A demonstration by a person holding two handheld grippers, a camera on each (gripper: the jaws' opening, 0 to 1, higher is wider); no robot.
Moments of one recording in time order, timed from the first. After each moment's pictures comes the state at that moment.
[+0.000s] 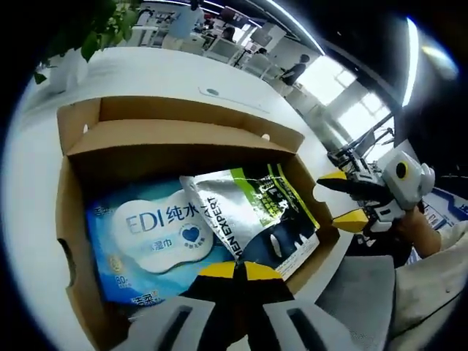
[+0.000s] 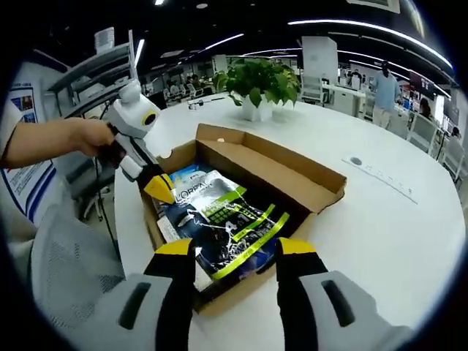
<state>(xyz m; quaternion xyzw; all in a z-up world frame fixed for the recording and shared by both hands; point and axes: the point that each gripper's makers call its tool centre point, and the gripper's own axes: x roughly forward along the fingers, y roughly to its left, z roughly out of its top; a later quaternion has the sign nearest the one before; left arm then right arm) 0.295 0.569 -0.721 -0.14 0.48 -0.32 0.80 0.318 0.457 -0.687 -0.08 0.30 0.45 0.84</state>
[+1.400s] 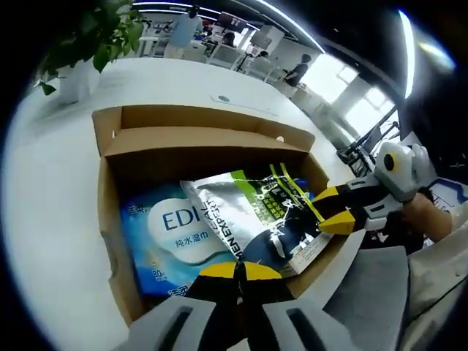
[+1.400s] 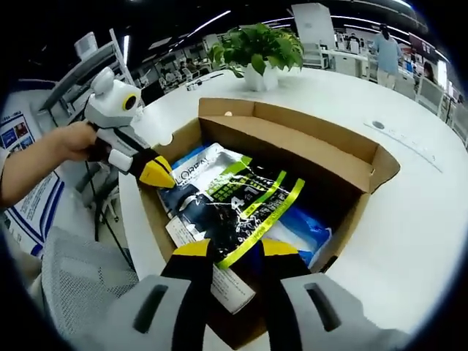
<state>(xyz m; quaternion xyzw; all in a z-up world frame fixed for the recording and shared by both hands) 0.297 0.606 -0.726 -0.10 0.47 -0.30 0.83 0.310 0.494 -0.724 -0.05 0.39 0.44 0.81</state>
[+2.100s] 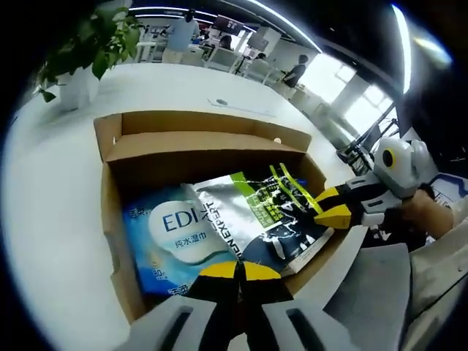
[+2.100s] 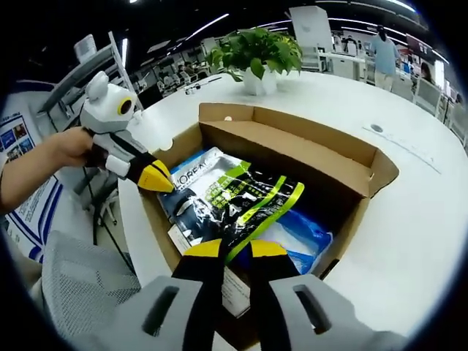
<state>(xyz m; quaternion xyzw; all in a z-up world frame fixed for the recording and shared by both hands) 0.294 0.605 -0.718 -0.09 0.46 -0.30 0.83 0.309 0.496 -0.718 -0.05 0.38 0.44 0.81</state>
